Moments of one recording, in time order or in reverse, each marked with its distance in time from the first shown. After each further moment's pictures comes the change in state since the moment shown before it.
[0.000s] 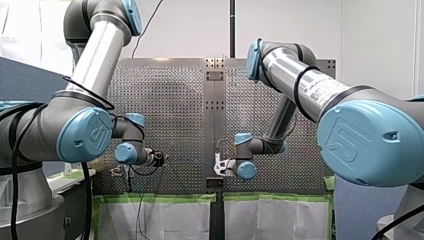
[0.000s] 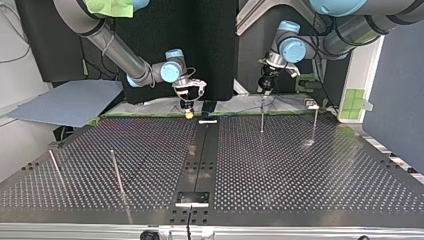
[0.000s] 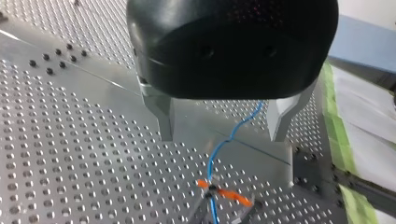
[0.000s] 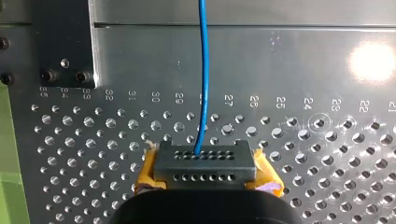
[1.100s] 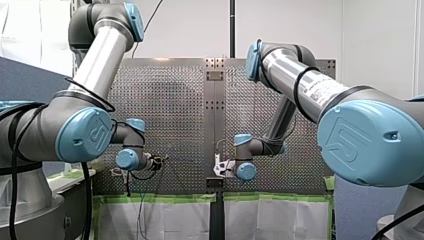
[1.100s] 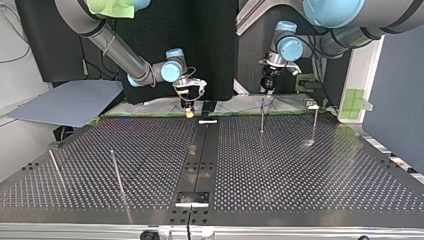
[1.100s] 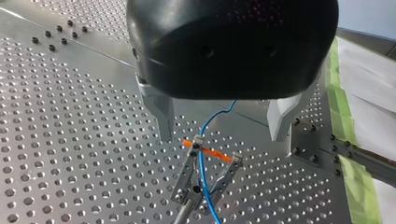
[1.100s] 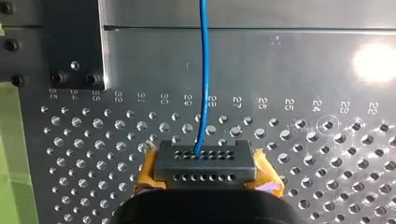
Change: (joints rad) left arm -0.007 -0.056 0.000 0.078 -0.082 -0.016; right arm 0.002 0.007 -0.001 0.002 0.000 0.002
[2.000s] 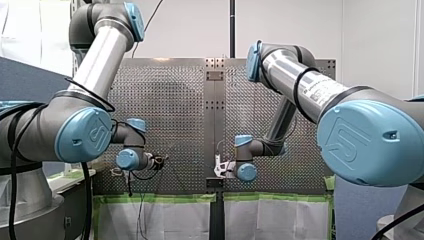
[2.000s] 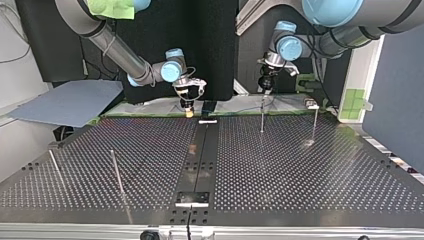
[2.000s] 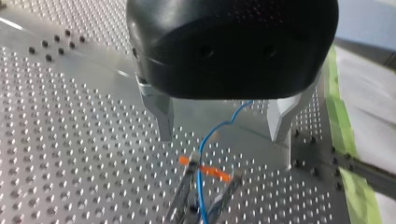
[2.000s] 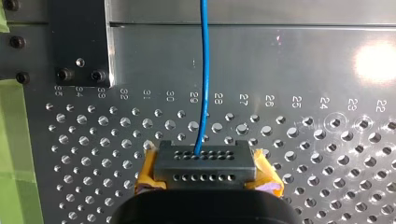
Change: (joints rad) left arm -0.009 0.001 0.000 0.007 0.034 -0.001; right arm -0.003 0.007 -0.001 -0.002 -0.002 -0.001
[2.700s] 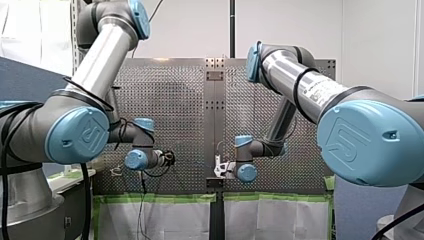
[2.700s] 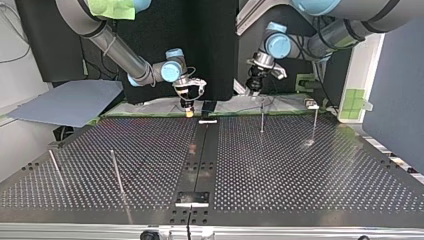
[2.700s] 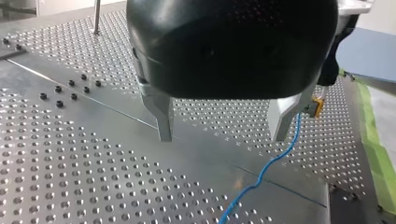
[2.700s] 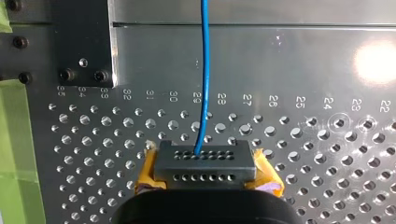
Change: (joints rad) left arm -0.108 -0.001 0.036 0.062 -0.021 -0.099; right arm 0.000 0.005 -0.002 -0.002 -0.001 0.000
